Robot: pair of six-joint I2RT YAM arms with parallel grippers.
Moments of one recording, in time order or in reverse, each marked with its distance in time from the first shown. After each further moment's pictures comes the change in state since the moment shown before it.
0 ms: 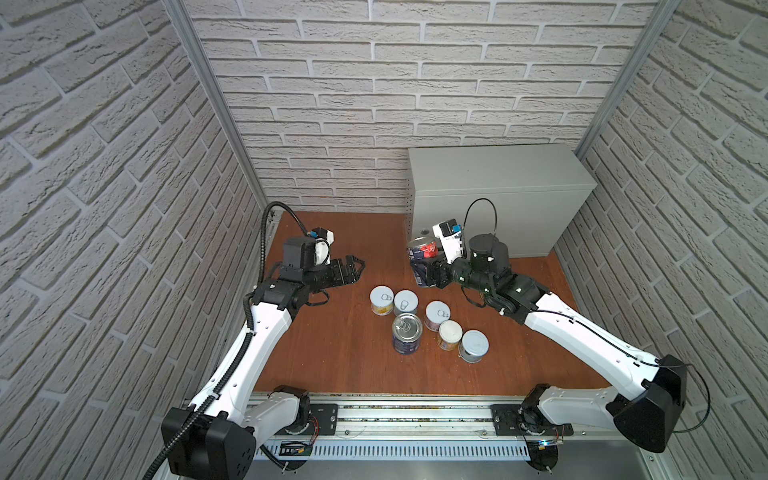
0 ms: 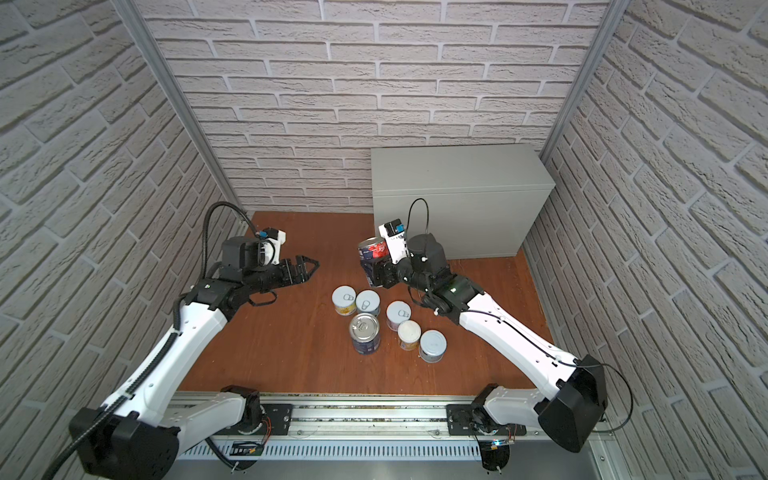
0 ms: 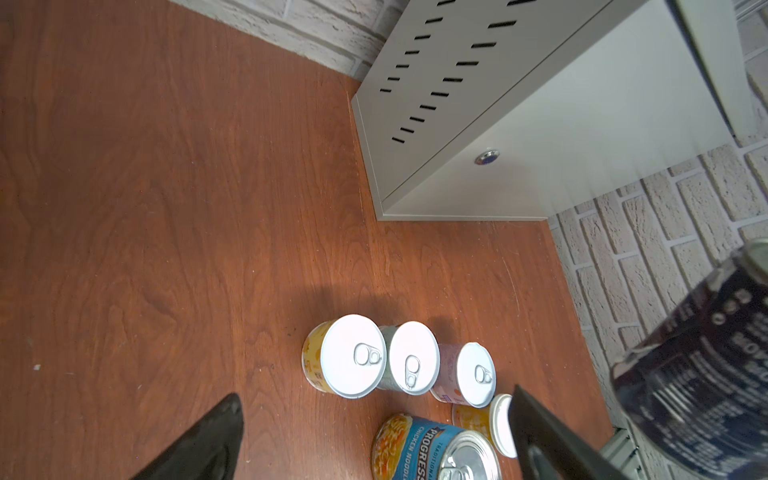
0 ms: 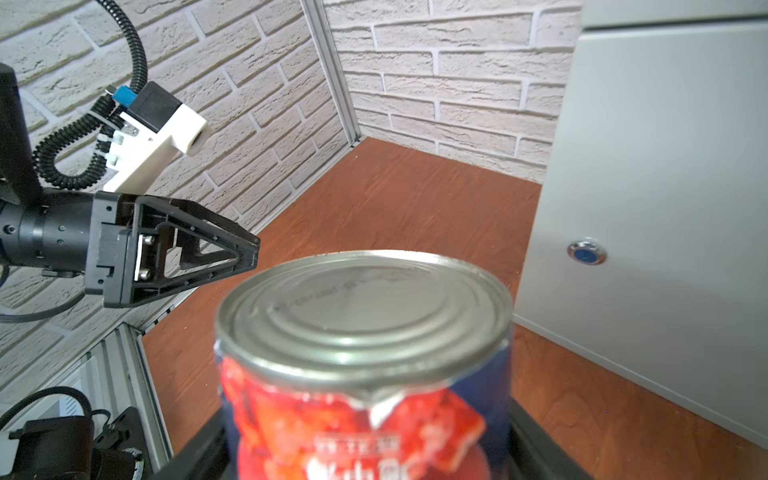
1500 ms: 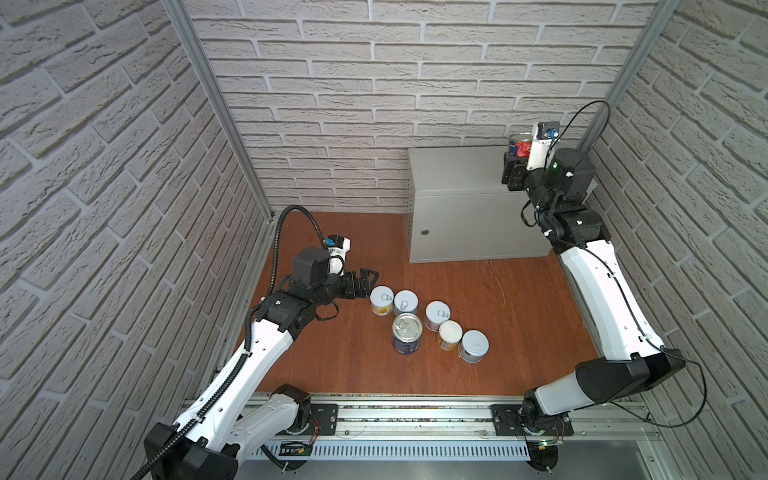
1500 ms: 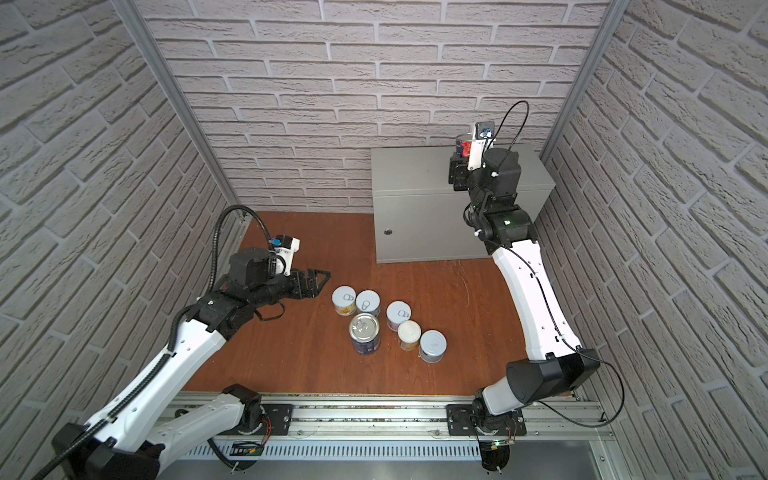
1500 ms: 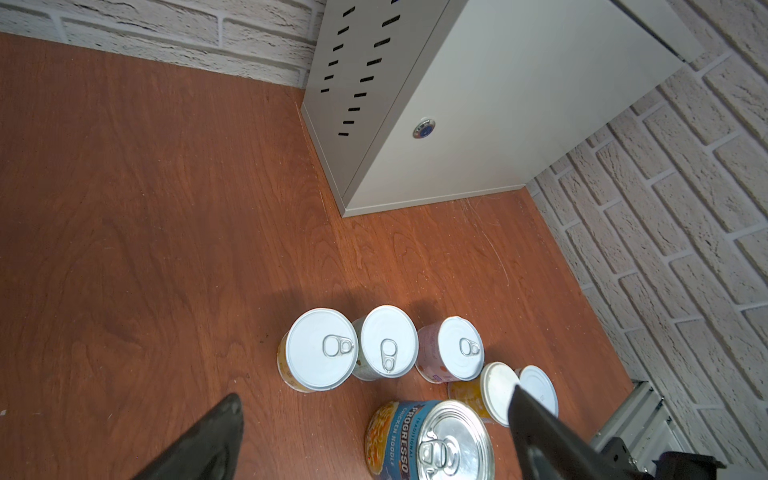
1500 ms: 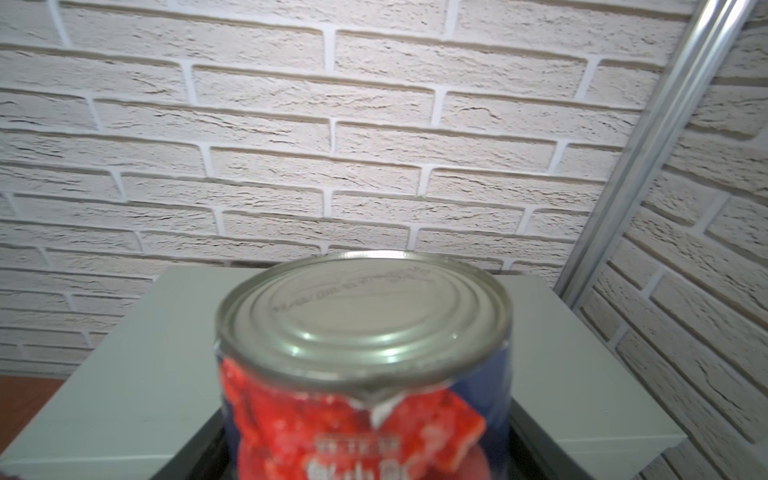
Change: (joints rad) left arm -0.190 -0.089 -0.057 0.029 -0.109 0.044; right arm -0.509 0.284 0.708 -0.114 0.359 -0.294
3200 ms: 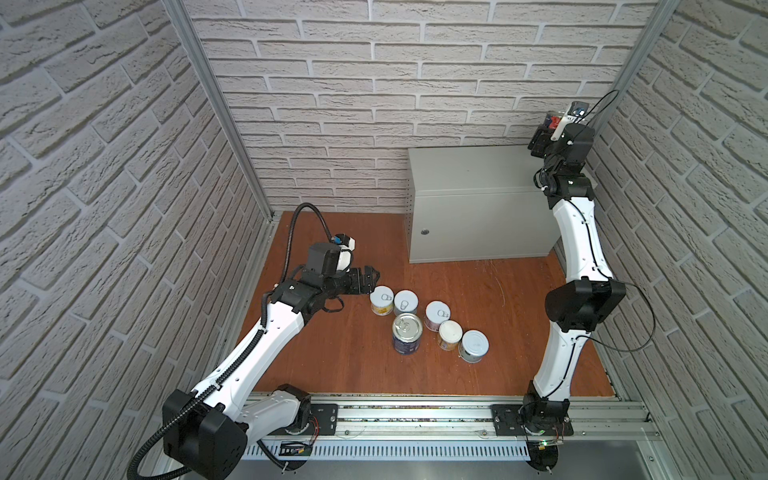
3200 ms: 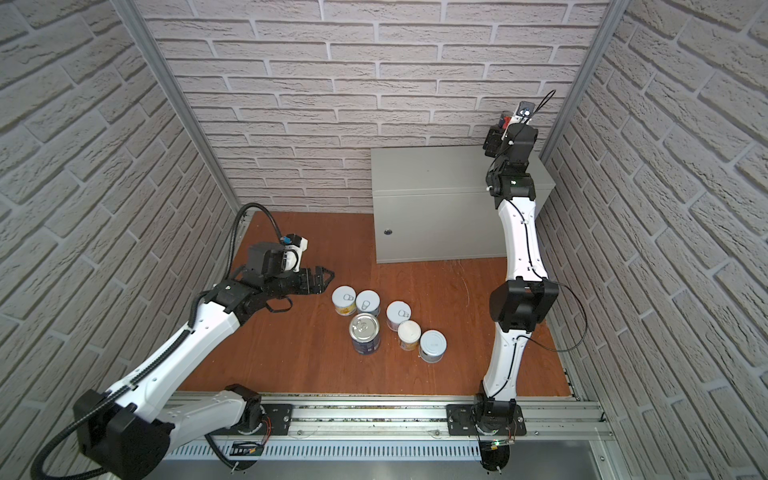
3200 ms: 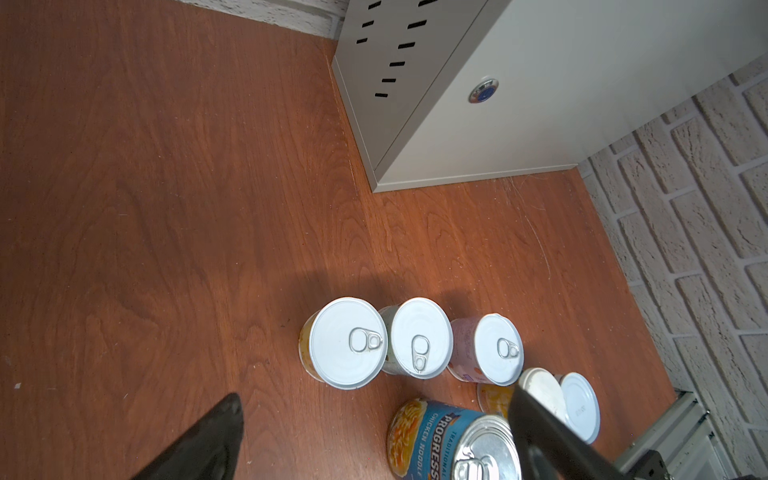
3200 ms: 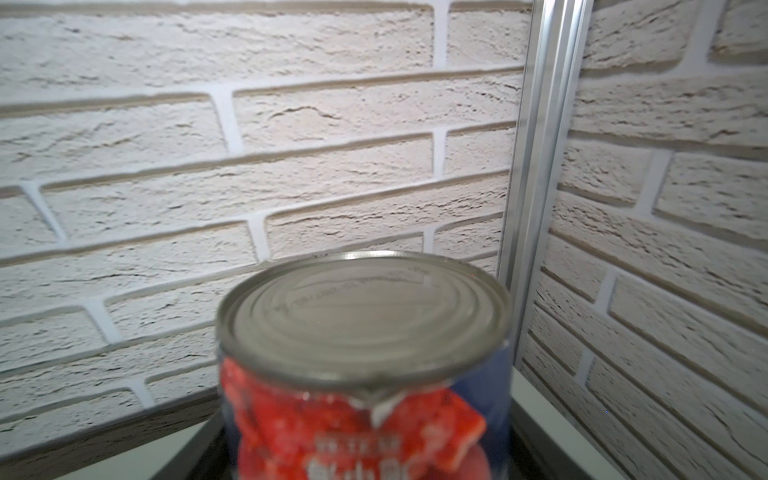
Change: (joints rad) left arm -0.003 0.137 0.039 -0.026 -0.048 -0.002; right arm -0.231 0.550 0.533 0.095 0.008 0.143
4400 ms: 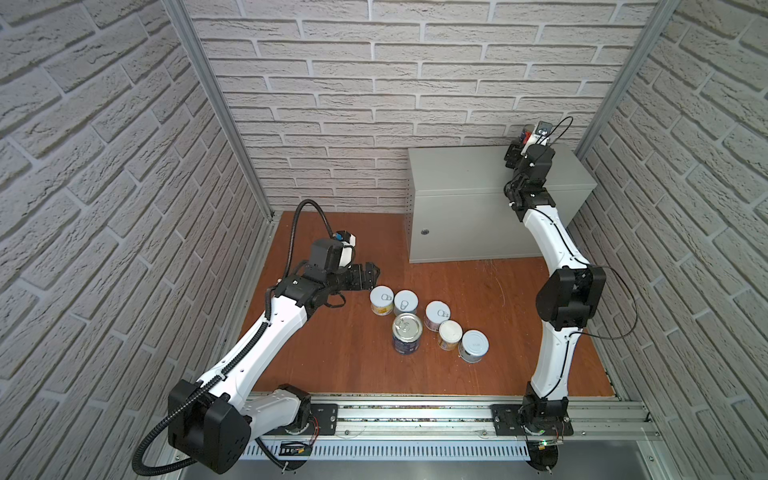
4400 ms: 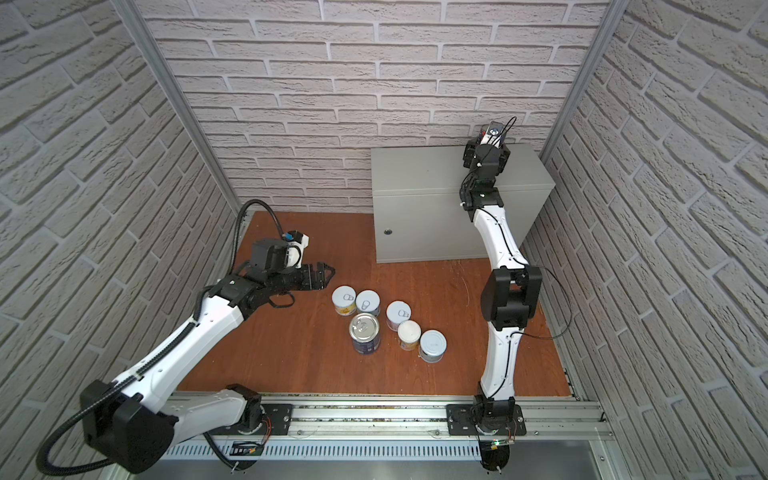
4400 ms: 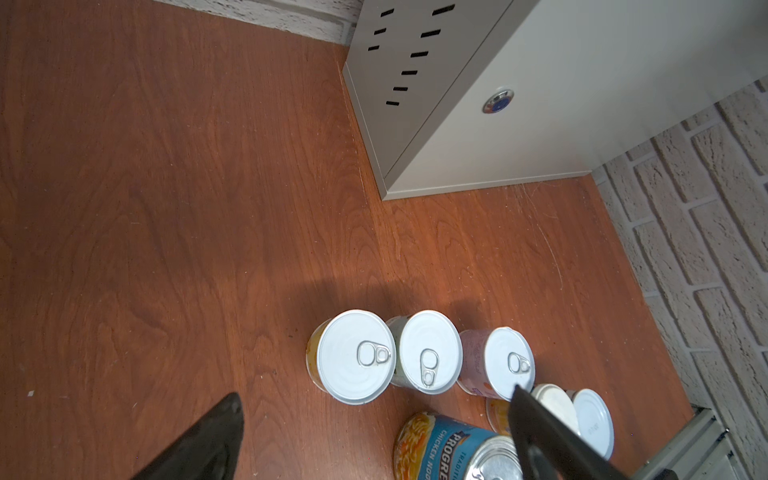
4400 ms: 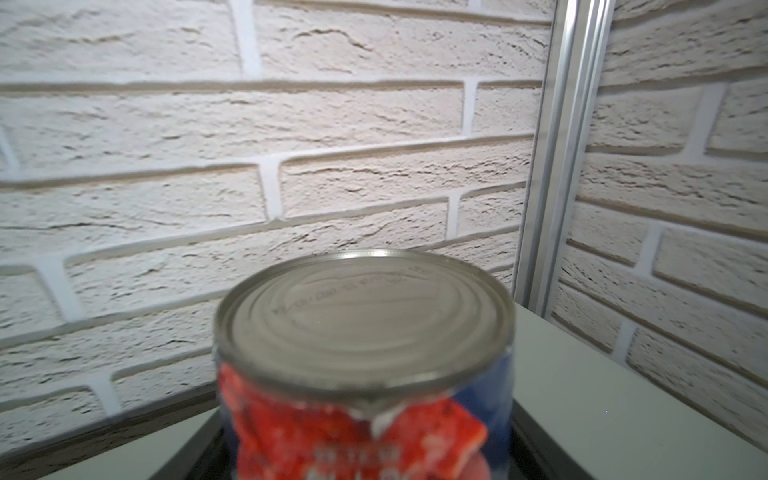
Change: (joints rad) left arm 0.000 0.043 0.027 0.008 -0.029 -0.001; right arm 0.095 0.019 -0.274 0.382 0.210 -0.064
